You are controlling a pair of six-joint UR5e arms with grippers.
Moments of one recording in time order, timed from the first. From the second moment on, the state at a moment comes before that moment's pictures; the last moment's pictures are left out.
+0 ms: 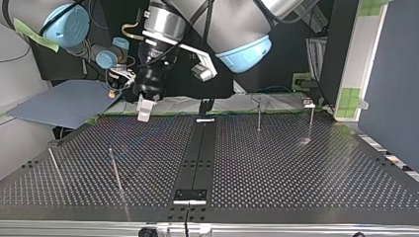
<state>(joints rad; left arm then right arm) -0.86 -1.73 -1.37 -2.97 -2.07 -1.85 1.66 -0.44 1.61 -0.97 1.66 1.59</state>
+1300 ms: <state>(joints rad) -0.87 -1.62 -1.75 -2.60 -2.07 -1.88 1.66 -0.44 1.61 -0.97 1.65 1.59</state>
